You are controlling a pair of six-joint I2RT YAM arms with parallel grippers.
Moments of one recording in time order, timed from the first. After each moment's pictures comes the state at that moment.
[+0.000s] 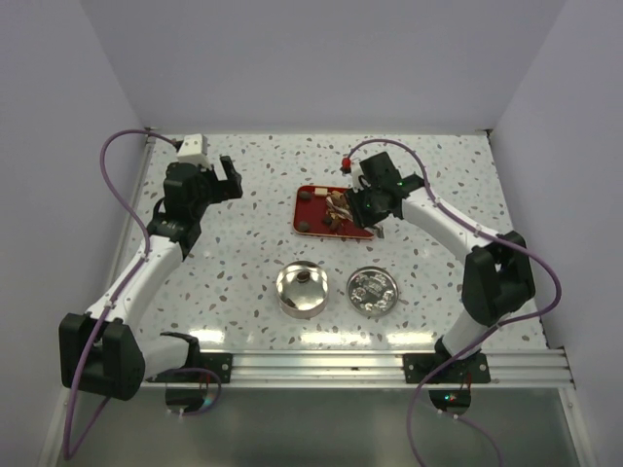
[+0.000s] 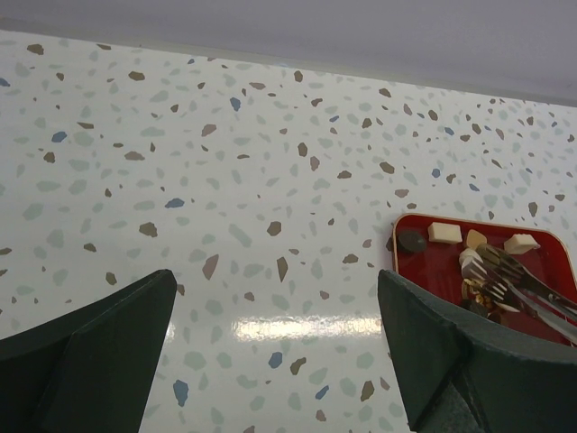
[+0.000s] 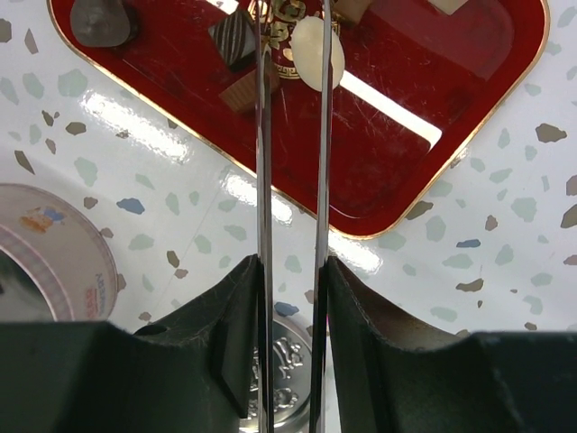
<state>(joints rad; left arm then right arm) -0.18 1.21 0.89 0.02 -0.09 -0.26 0.48 1.68 1.32 -0.64 -0.04 -0.02</state>
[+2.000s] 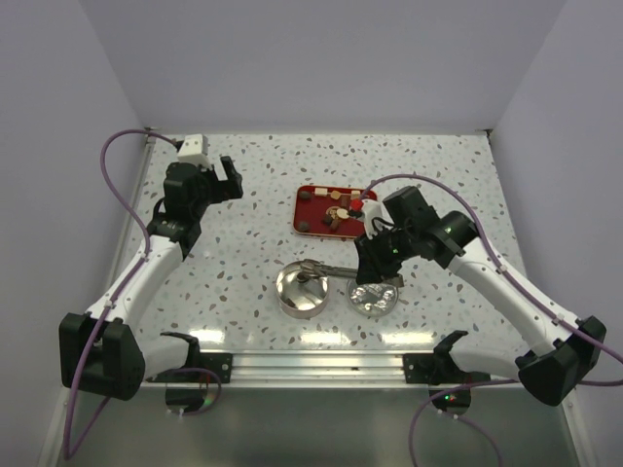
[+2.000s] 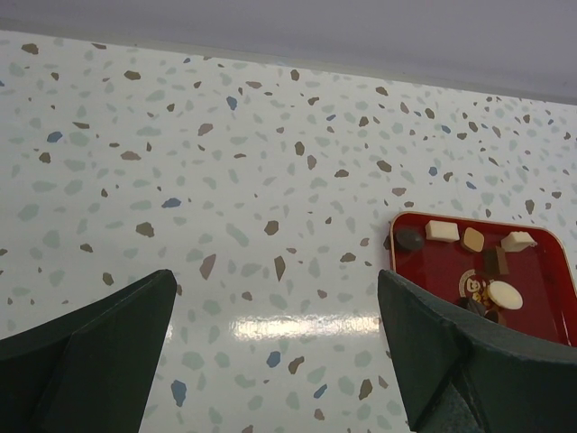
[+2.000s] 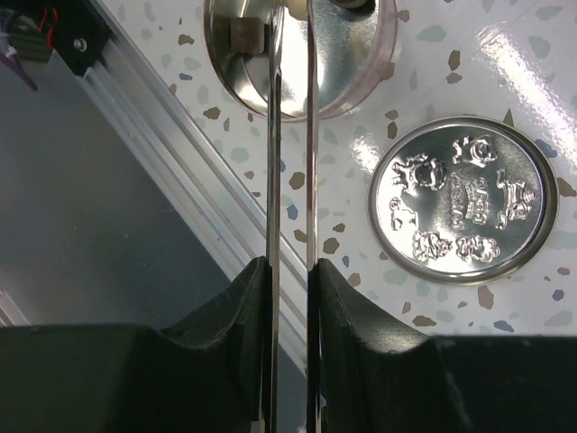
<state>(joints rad) -0.18 1.21 0.89 0.02 -0.08 -0.26 0.63 1.18 1.17 -1.01 -0.42 0.05</state>
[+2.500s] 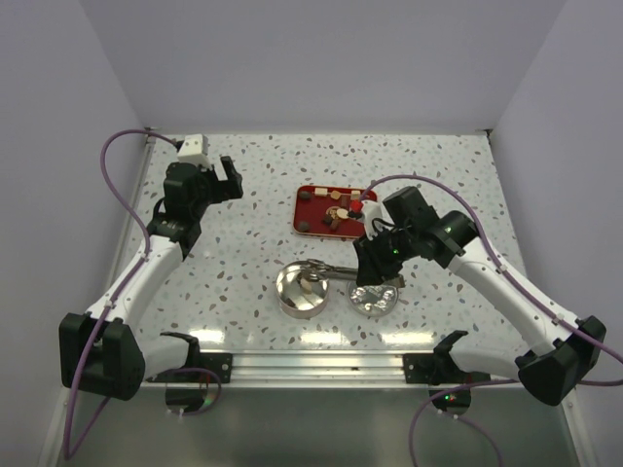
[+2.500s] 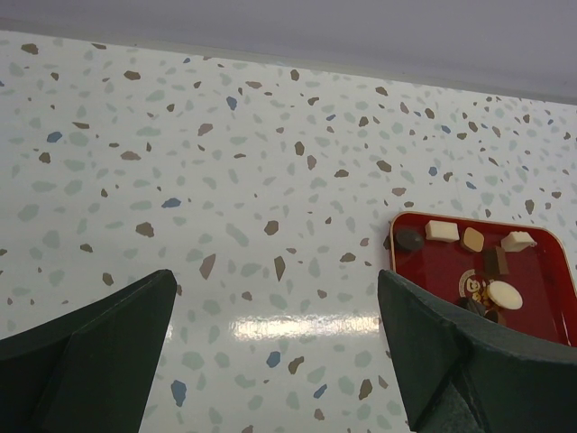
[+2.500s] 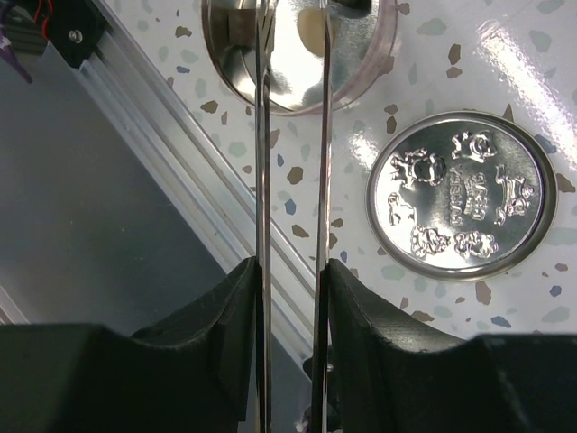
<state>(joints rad) -0.18 1.21 0.89 0.02 -0.08 -0.26 0.64 1.18 1.17 -1.02 -0.42 0.04</state>
